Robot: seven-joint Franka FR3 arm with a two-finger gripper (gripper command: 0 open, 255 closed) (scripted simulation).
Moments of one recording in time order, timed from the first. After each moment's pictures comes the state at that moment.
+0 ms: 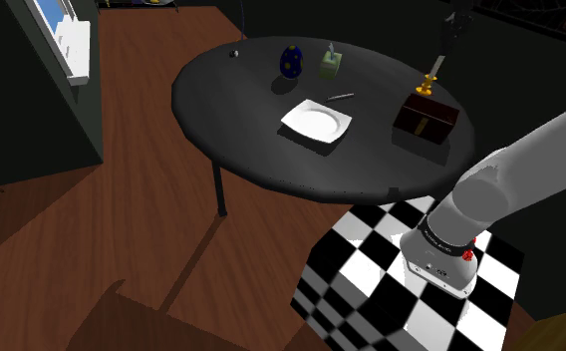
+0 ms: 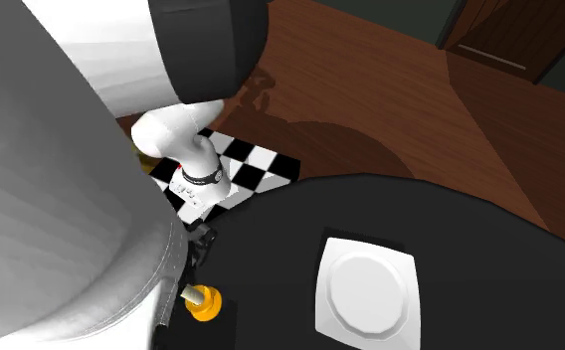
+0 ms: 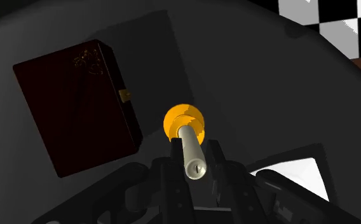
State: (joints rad) arm -0.19 -0.27 -0.52 -1.86 -0.20 1.47 -0.48
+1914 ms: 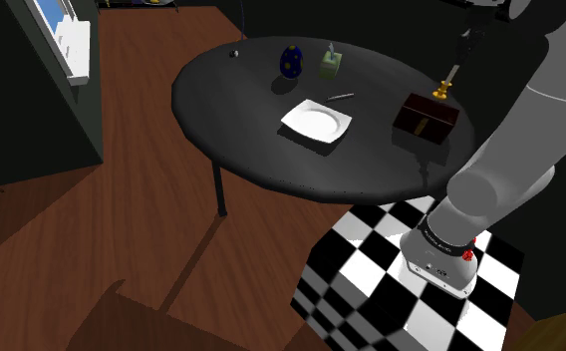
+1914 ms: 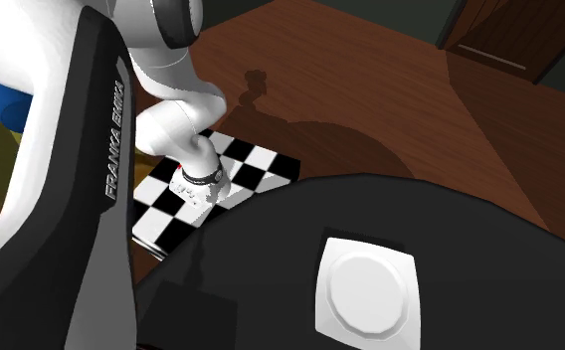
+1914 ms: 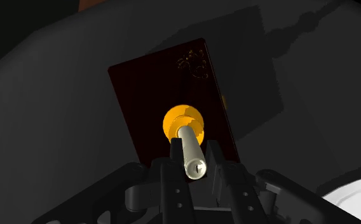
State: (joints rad) arm -0.35 0.15 -0.75 -1.61 -0.02 1.62 -0.89
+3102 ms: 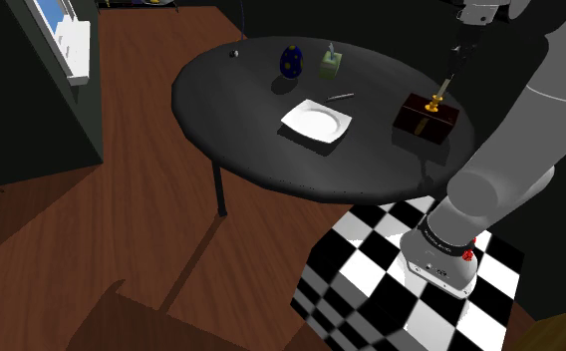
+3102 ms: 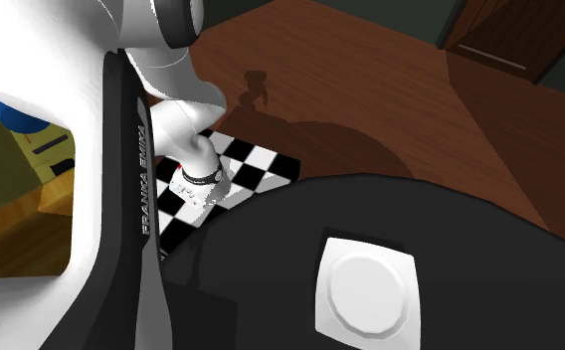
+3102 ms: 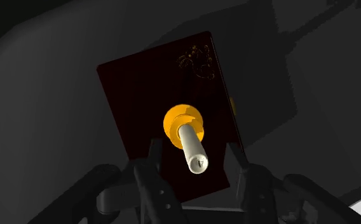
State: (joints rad) arm -0.35 0.15 -0.74 -1.74 -0.02 1.75 -0.88
